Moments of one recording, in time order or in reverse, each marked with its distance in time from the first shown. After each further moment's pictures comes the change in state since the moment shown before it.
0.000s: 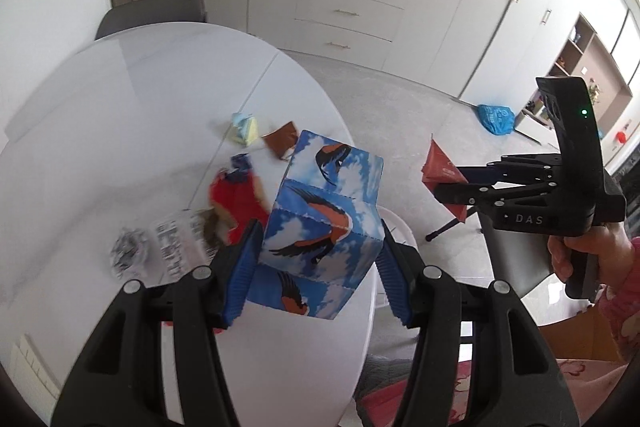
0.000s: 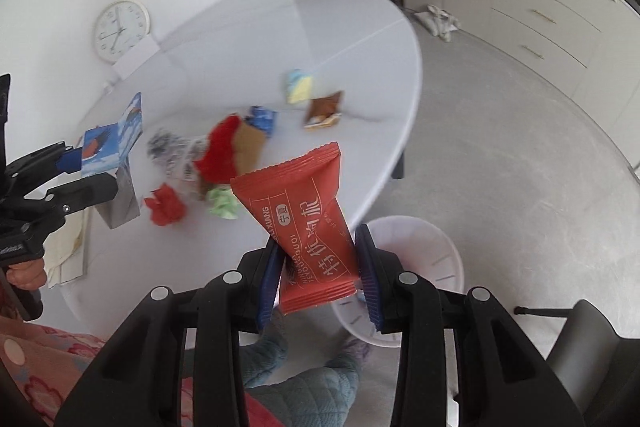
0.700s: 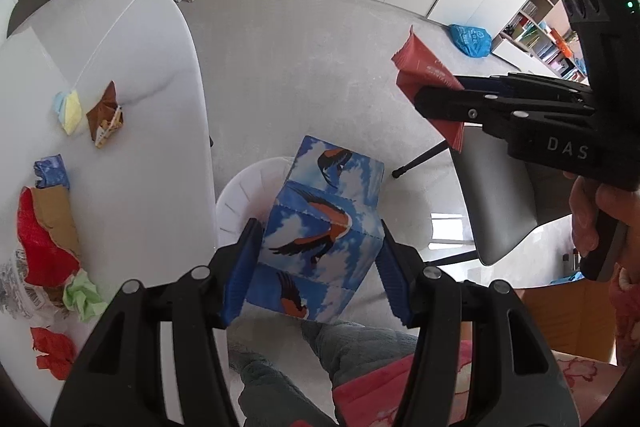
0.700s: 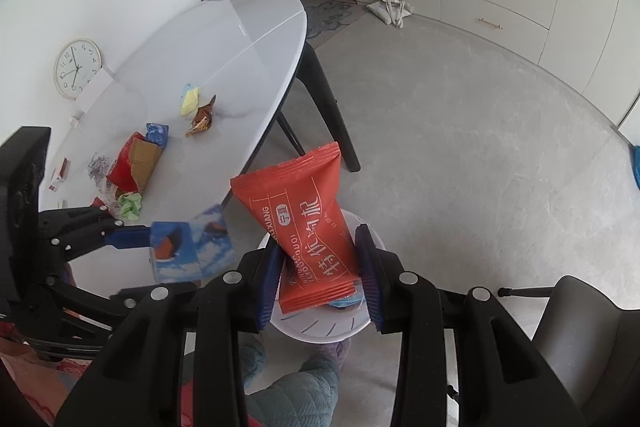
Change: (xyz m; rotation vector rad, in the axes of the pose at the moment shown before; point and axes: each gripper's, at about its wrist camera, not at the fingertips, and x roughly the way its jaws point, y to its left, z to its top) left arm 0.158 -0.145 0.016 0.088 0.298 -0.071; right arm -0.007 -0.140 -0.025 0.121 -0.012 -0.028
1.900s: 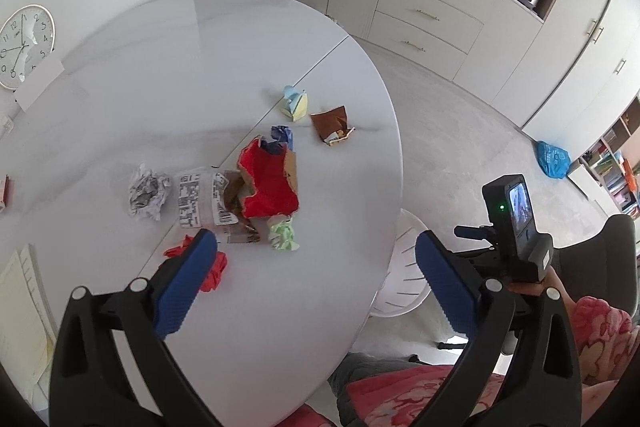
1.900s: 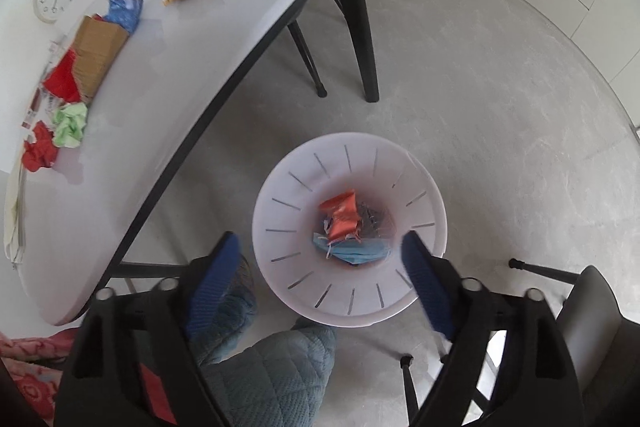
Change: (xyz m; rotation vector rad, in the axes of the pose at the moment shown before) left arm -0.146 0.119 -0.083 -0.384 -0.256 0.258; right arm 0.133 0.053 -0.036 -0.090 0.275 -0.032
